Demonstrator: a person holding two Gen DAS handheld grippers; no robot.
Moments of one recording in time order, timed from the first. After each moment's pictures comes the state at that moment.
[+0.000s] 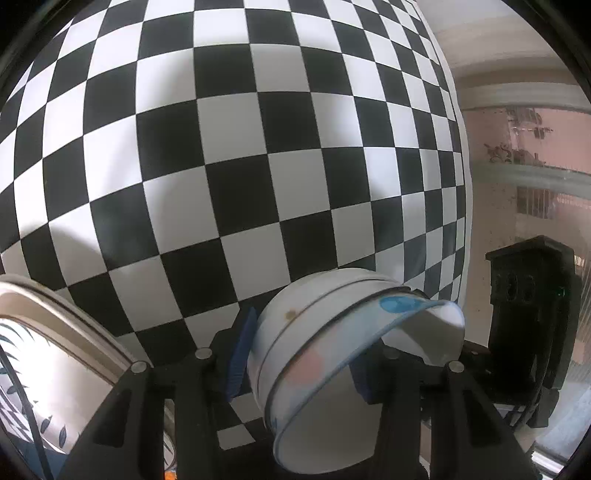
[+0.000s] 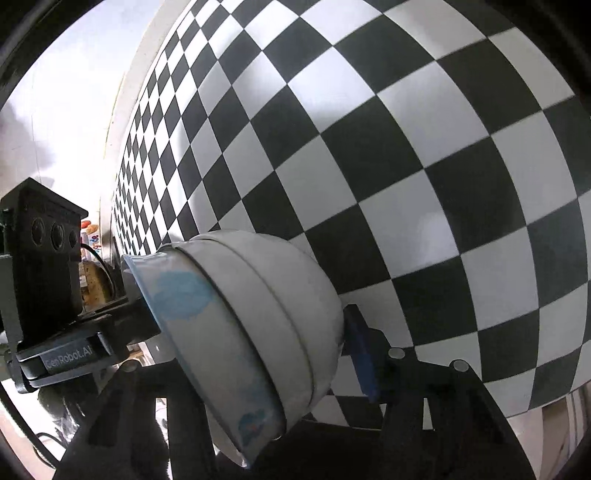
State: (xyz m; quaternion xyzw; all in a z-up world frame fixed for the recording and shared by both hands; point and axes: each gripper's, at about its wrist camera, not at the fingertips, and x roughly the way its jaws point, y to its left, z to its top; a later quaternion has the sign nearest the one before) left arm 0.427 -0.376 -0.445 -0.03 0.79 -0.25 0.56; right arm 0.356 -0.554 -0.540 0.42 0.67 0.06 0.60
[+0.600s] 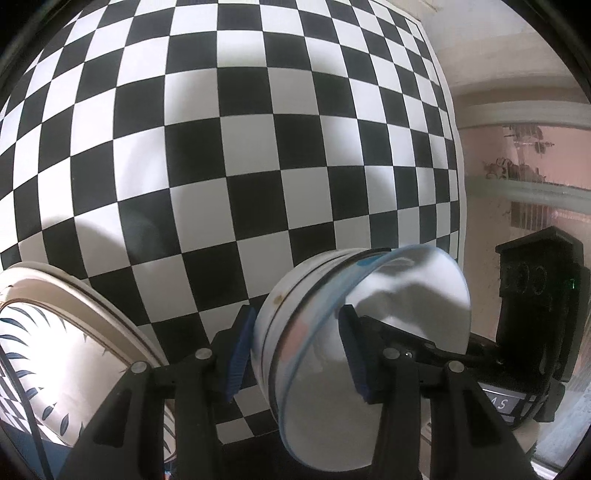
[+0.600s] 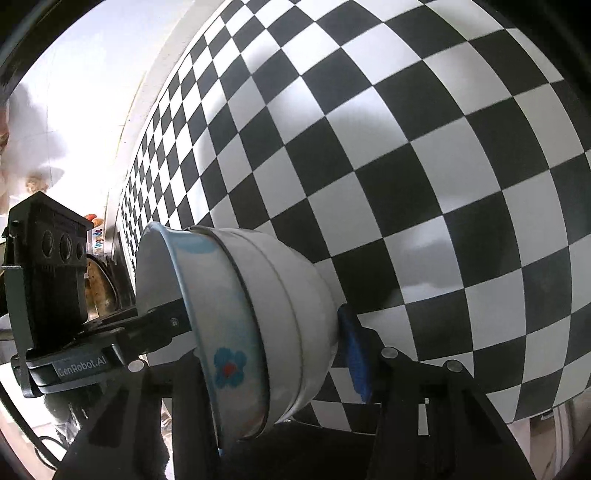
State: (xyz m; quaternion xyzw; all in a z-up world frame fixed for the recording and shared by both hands) left arm 0.429 -0.365 -0.425 -0.04 0.78 -0.24 0.58; right arm 0.365 -0.564 -0.507 0.40 0.66 0.07 0.63
